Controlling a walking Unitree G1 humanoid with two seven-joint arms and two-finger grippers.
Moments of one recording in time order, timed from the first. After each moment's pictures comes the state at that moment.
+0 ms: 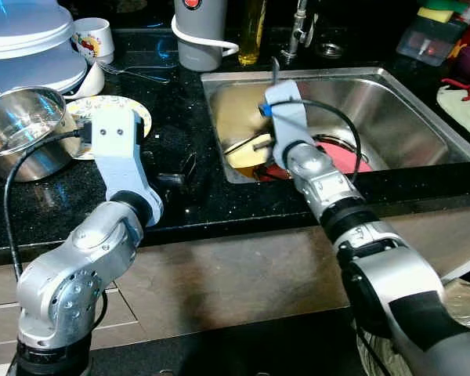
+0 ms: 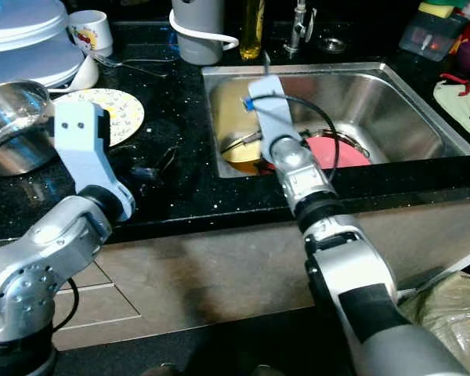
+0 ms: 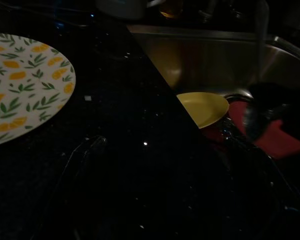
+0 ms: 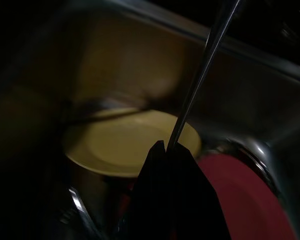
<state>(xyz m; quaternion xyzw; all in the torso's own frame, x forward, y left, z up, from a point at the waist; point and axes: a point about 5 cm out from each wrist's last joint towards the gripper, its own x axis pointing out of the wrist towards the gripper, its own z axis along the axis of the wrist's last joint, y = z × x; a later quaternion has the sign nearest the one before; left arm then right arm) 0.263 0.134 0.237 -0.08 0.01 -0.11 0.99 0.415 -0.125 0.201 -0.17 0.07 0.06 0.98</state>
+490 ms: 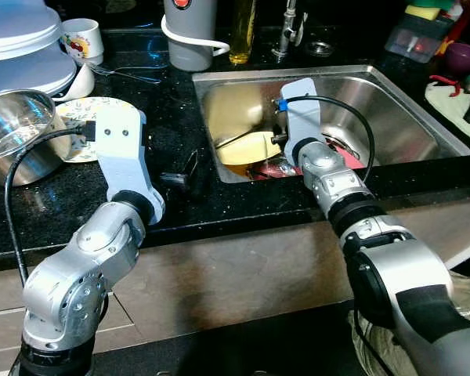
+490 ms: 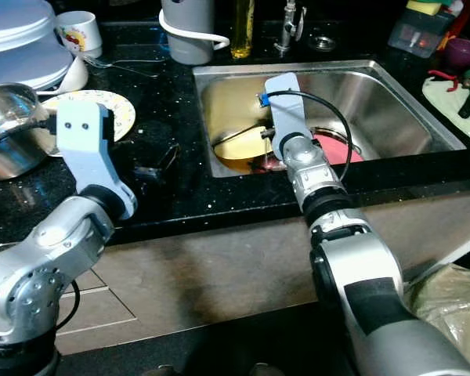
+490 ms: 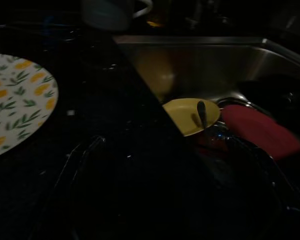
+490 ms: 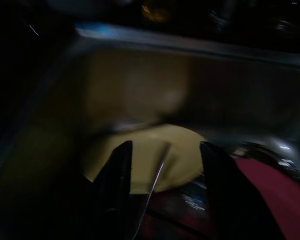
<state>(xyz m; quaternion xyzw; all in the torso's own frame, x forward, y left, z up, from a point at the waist) 0.264 0.130 0.238 -0.06 -0.01 -0.11 0.99 0.417 -0.118 0.211 -0.04 0.03 0.09 0.99</state>
